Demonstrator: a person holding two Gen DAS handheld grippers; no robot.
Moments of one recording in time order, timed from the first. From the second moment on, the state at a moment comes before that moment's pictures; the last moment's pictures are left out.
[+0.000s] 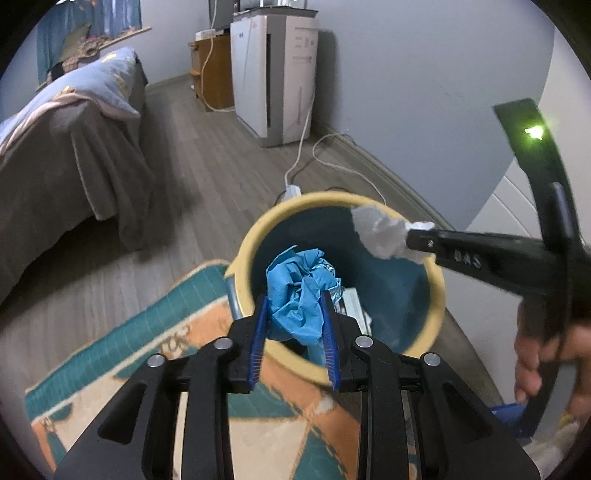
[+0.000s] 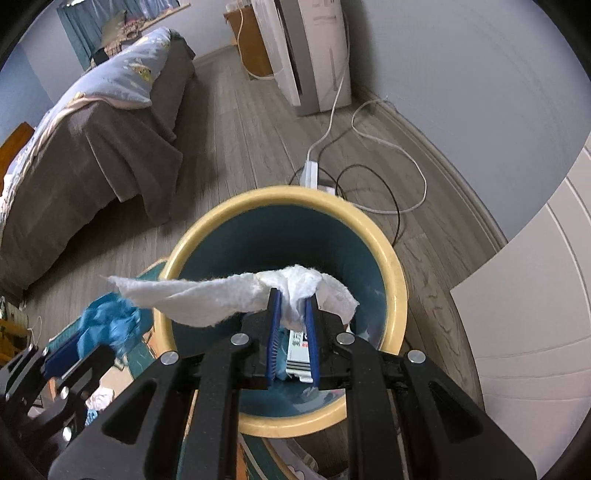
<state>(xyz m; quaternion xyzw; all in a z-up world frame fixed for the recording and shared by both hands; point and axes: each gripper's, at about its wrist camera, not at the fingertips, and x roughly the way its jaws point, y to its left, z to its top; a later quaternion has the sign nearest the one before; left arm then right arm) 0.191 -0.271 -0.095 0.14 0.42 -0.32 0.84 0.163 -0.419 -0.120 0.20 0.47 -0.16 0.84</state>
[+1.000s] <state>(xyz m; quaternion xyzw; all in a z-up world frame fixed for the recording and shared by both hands) 0.156 -0.087 -0.044 0.07 0.40 -0.17 0.90 0.172 -0.365 -0.103 0.12 0.47 -0.09 0.87</state>
